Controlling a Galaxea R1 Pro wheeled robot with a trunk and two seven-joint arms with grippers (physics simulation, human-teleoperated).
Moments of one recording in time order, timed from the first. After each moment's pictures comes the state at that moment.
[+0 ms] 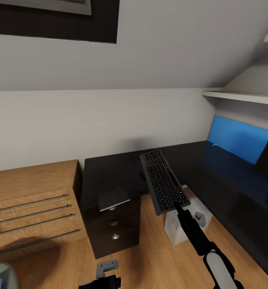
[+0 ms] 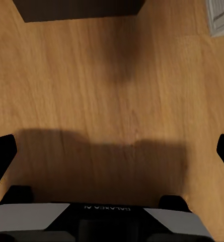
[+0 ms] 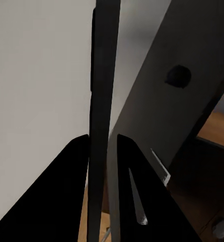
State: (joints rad) left arm -0.07 -0.10 -0.30 -1.16 0.50 0.58 0.42; right arm -0.13 -0.02 0.02 -1.44 -1.16 0.18 0.18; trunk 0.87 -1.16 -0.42
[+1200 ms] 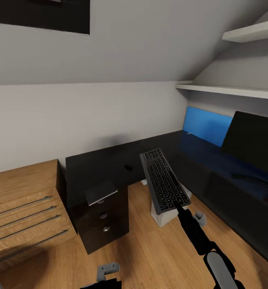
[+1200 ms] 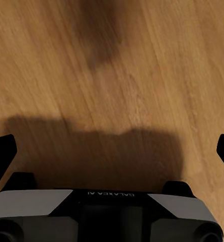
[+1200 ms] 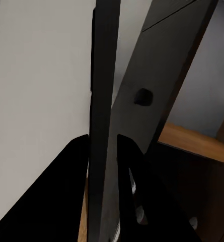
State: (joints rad) left arm -0.07 -0.10 -0.31 -1.14 0.50 0.58 0.41; right arm -0.13 -0.02 0.02 -1.44 -1.16 0.18 0.18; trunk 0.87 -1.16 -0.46
